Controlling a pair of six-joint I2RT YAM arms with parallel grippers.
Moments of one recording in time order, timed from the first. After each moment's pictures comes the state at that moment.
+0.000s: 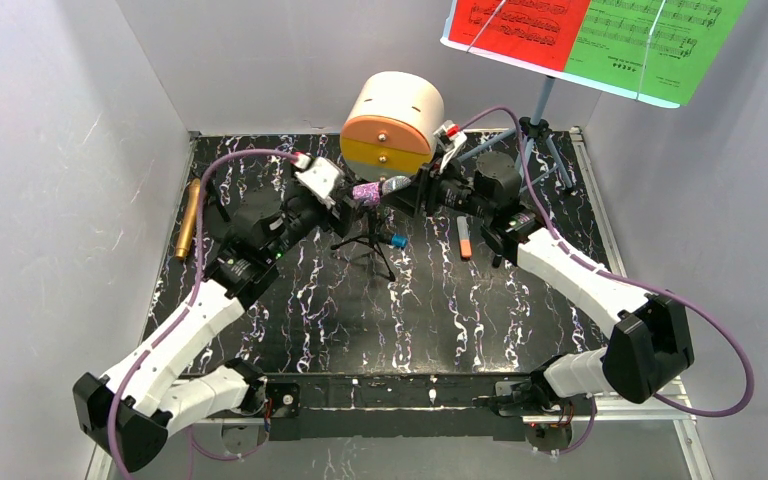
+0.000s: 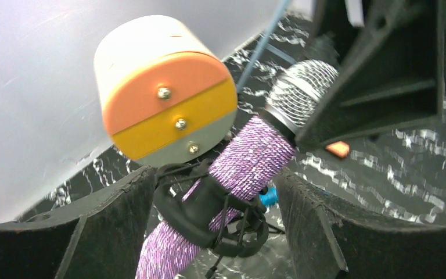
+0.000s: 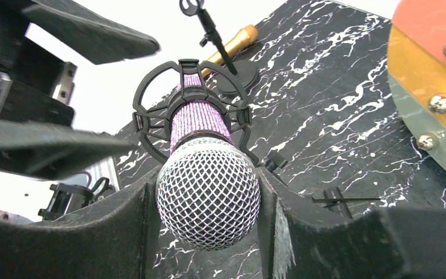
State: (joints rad) left arm -0.59 1.02 0.96 -0.01 0.16 0.28; right arm 0.61 1.36 1.07 0.23 -0.56 0.40
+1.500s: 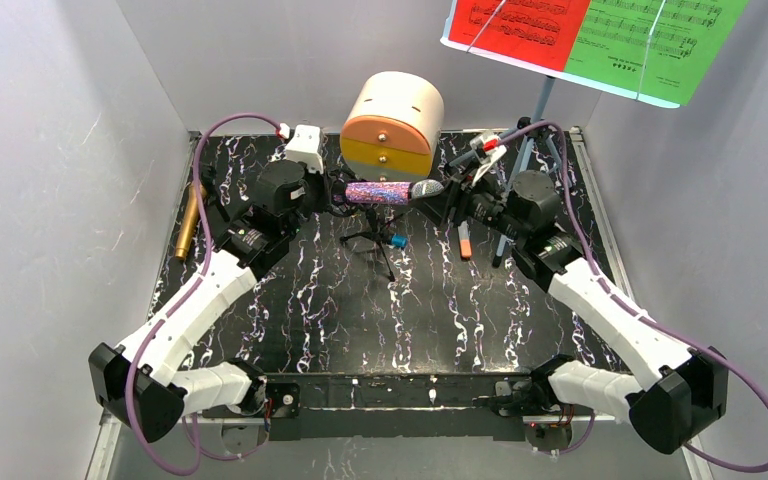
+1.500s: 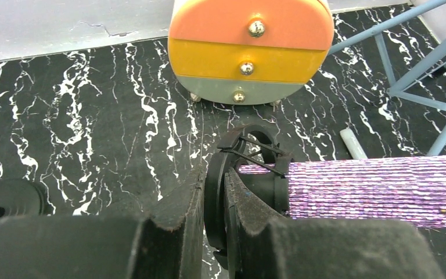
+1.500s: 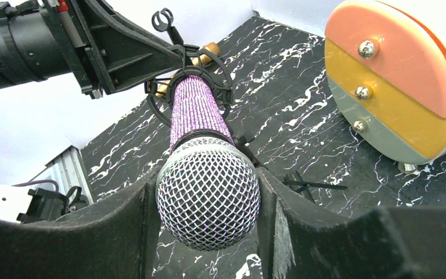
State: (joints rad) left arm -0.56 1.17 1.14 -0.26 -0.27 -0.15; right arm 0.57 1.11 0.95 0.14 -0.41 0.35
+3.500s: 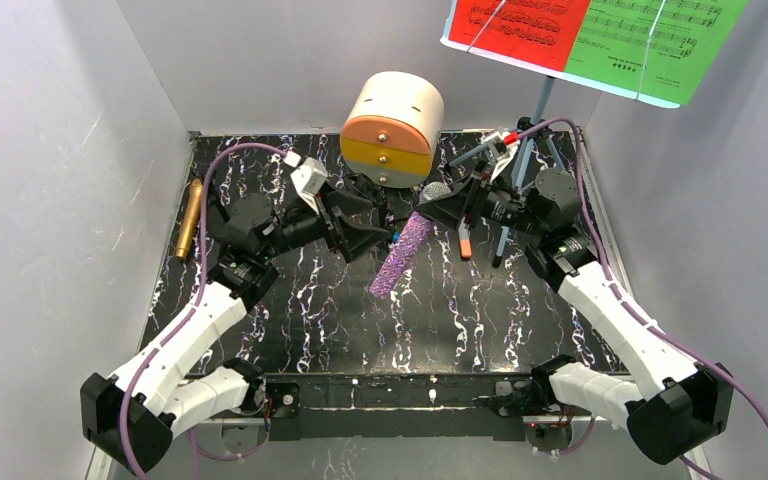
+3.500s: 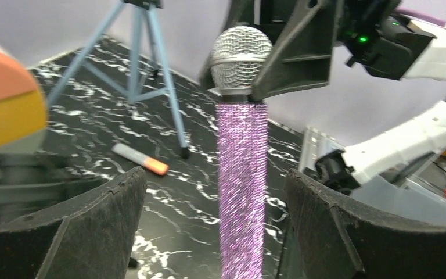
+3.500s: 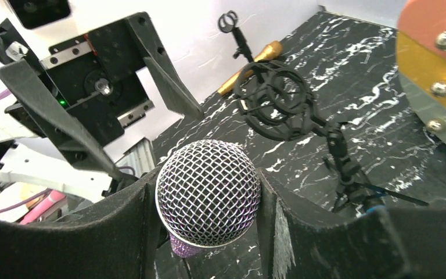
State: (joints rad) left arm -0.49 0.99 0.86 0.23 0.64 -0.35; right arm 0.46 1.05 0.95 0.16 -0.69 0.55
